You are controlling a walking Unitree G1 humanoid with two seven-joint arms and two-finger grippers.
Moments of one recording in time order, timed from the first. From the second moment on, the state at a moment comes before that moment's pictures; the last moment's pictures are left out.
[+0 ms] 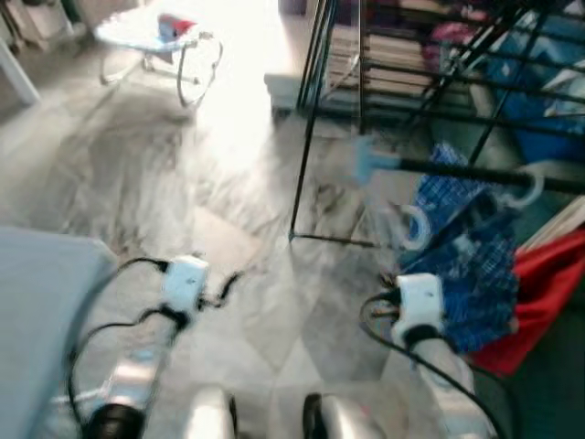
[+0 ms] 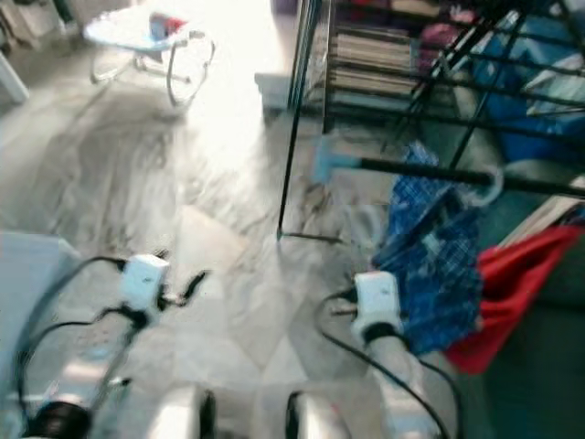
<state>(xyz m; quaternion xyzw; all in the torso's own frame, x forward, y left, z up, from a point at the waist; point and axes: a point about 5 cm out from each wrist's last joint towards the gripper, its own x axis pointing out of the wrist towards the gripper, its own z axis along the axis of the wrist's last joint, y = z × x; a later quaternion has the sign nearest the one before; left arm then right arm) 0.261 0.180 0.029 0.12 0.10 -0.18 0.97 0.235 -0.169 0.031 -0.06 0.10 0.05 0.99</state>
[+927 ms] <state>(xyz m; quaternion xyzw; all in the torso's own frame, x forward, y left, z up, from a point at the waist) 0.247 0.182 0.025 0.13 0.10 -0.18 0.97 0.322 -0.131 0.075 0.02 0.14 0.05 0.99</state>
